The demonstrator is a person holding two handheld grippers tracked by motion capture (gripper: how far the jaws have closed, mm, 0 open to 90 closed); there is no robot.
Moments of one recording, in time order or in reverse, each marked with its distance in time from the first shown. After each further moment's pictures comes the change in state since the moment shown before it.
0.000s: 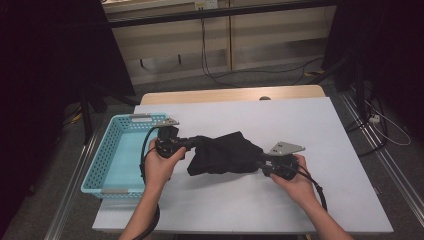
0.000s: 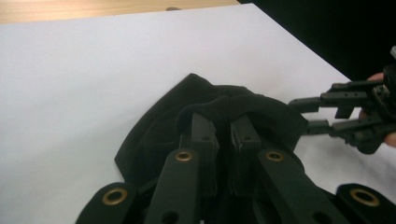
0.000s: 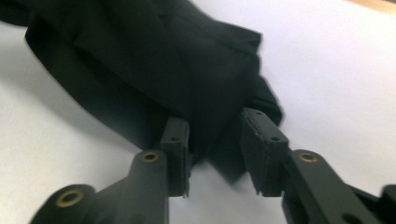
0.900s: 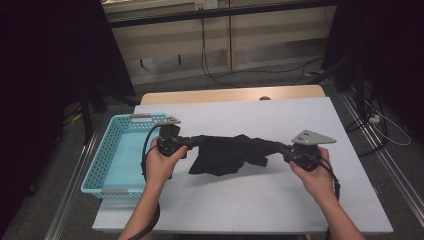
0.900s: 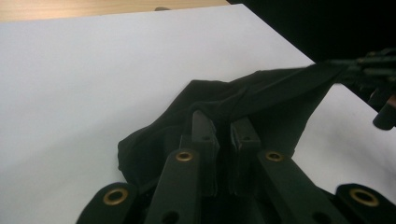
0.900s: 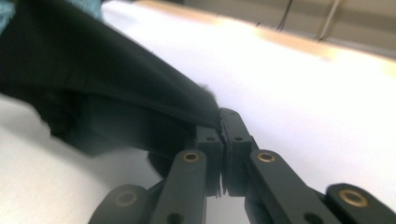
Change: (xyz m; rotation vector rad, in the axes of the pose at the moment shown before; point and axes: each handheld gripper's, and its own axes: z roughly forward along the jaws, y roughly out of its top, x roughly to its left) left arm -0.005 0.005 0.010 0.008 -0.054 0.015; right arm -0.033 0.018 -0.057 -0.151 -0.092 0.105
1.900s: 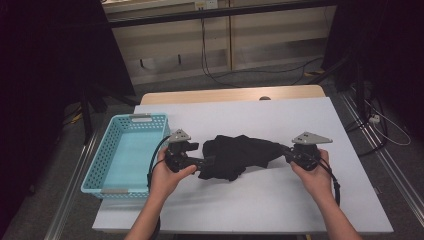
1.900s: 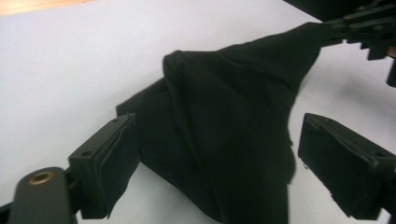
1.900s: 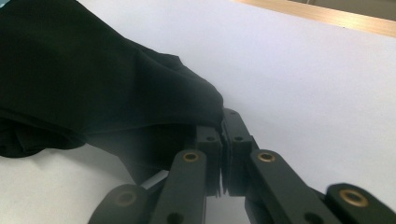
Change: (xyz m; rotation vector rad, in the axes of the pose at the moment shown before) left arm -0.015 -0.038 0.010 0.026 0.021 0.135; right arm -0.012 -0.022 0.020 0.107 -0.057 0.034
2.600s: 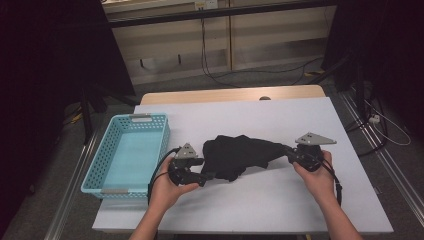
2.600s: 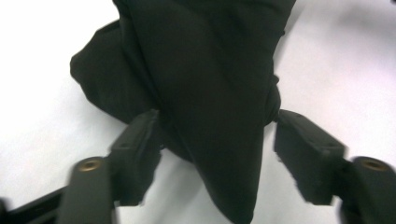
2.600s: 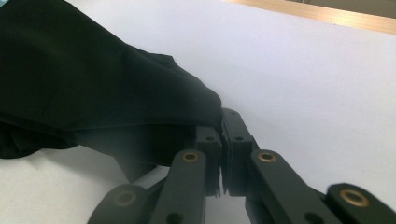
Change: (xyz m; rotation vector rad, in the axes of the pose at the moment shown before) left arm -0.017 -0.024 0.004 0.147 0.014 0.144; right arm -0.005 -0.004 -0.004 -0.014 -0.011 0.026
